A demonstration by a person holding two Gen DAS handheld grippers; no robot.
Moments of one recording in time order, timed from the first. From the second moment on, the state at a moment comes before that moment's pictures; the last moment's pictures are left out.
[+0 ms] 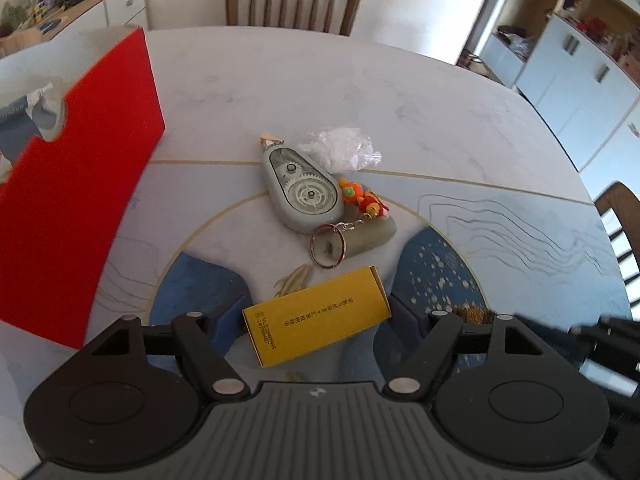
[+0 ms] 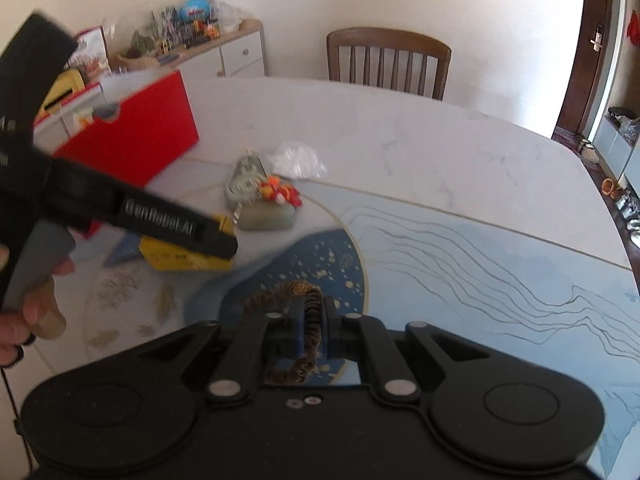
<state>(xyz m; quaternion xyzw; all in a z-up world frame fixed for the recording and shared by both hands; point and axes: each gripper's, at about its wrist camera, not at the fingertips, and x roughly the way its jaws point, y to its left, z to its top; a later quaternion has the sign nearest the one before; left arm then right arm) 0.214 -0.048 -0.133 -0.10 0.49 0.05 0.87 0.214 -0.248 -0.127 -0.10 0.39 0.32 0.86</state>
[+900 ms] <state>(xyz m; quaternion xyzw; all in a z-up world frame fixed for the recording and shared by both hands) 0.149 -0.004 -0.085 -0.05 0.47 -0.01 0.88 0.212 -0.268 -0.132 -0.11 0.43 0.26 0.86</state>
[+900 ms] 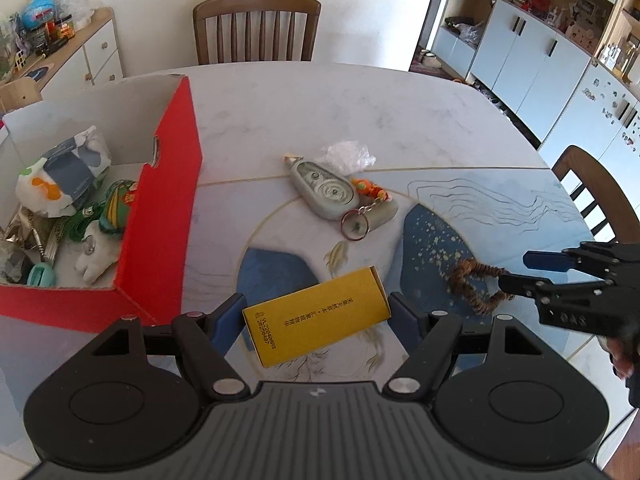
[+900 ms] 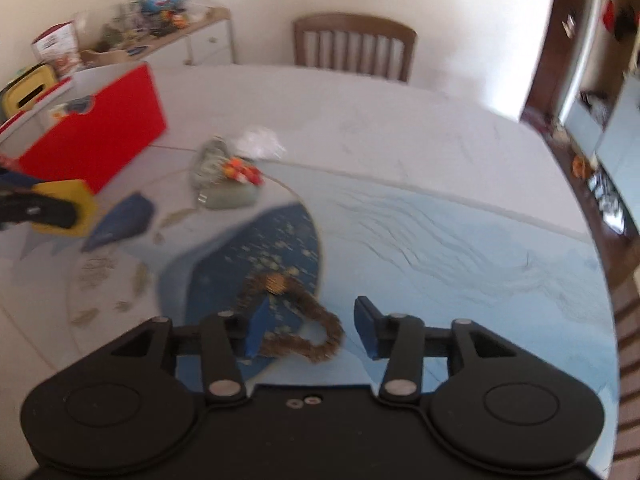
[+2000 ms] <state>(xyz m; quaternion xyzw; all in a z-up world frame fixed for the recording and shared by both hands) 0.137 0.013 -0.056 -0.04 0.45 -0.04 0.89 0.186 -0.237 -0.067 -0.06 0.36 0.29 0.88</state>
